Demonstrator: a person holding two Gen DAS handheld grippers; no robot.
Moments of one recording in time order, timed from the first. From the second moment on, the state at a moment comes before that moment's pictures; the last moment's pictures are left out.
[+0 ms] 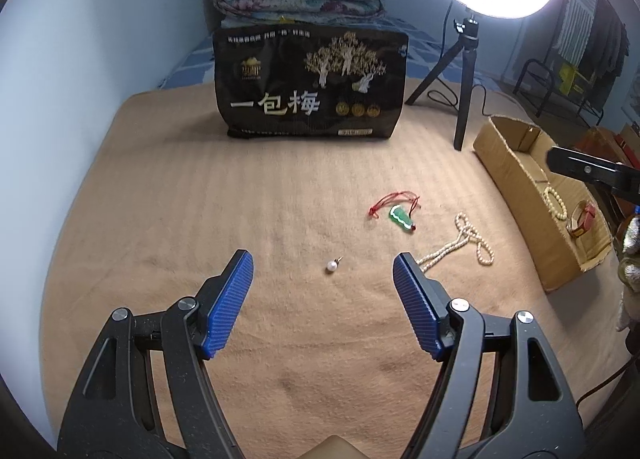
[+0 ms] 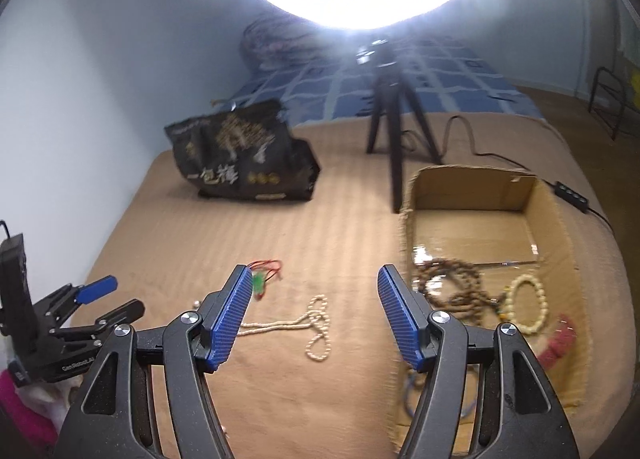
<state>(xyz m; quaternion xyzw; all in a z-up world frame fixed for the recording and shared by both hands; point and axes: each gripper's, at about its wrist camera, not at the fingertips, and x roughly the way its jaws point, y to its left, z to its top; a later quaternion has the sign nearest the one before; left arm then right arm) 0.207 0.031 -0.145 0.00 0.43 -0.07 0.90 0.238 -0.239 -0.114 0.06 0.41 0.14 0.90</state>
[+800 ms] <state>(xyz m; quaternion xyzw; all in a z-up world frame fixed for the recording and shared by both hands) 0.232 0.024 -0.200 0.02 0.47 -0.12 0.88 0.282 -0.149 -0.200 -0.01 0.49 0.18 0.85</state>
